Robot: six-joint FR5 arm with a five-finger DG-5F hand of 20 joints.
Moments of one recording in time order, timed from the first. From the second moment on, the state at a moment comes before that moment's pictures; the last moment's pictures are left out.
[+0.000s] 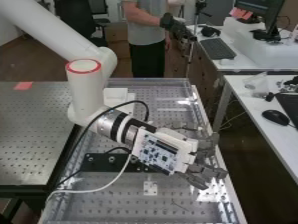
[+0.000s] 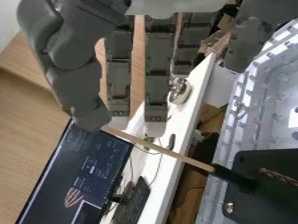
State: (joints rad) arm 1.44 -2.25 -1.54 -2.59 -1.26 0.33
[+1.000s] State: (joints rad) arm 1.45 -2.28 -1.50 -2.61 -1.24 0.35
